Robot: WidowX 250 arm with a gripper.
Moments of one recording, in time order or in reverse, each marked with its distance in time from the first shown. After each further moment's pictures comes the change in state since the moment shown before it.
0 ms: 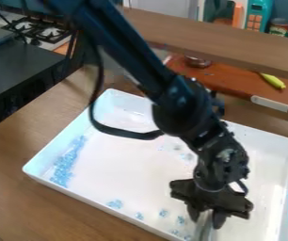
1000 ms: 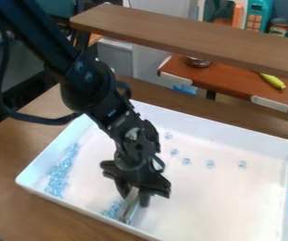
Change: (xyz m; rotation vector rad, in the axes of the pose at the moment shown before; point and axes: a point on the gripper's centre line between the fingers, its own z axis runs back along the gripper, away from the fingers) arm 0.005 0.118 -0.004 0.082 -0.022 -0.004
